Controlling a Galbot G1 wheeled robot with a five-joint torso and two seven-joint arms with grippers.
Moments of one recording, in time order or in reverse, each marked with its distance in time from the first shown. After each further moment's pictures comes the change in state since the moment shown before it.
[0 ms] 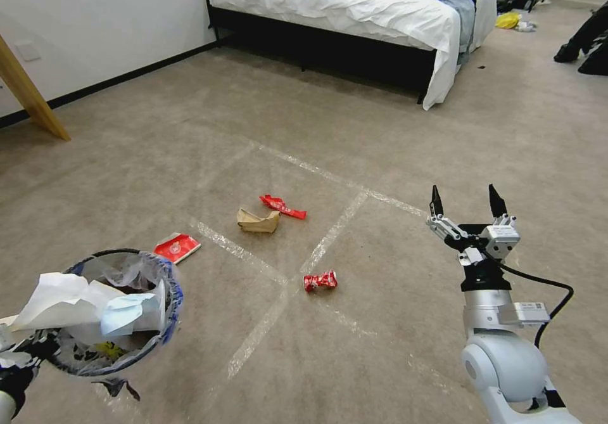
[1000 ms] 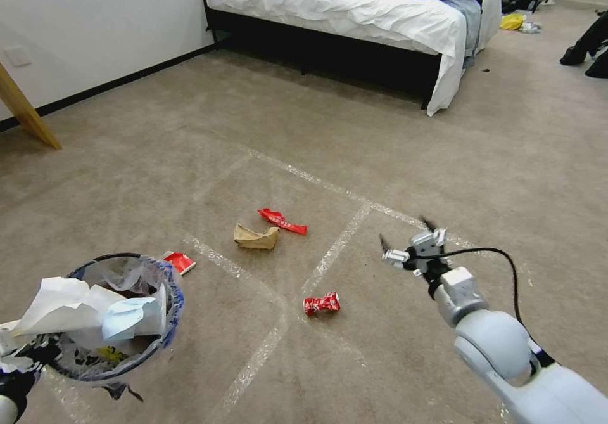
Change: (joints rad) left arm 0.015 -0.025 0.004 -0.002 0.019 -0.005 0.002; right arm 0.289 -0.494 -0.439 -0.097 0.146 -0.691 0.005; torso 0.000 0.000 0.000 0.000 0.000
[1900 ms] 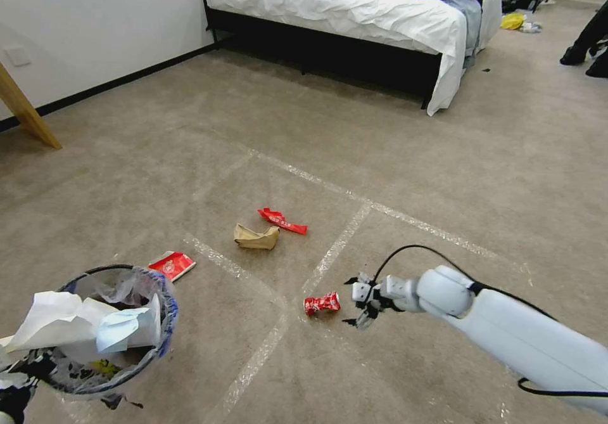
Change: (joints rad) left arm 0.019 -0.064 -0.015 0.009 0.063 -0.023 0.006; right arm 0.595 0.051 -0.664 -0.486 -0.326 0.168 -0.799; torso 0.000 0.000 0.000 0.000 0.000
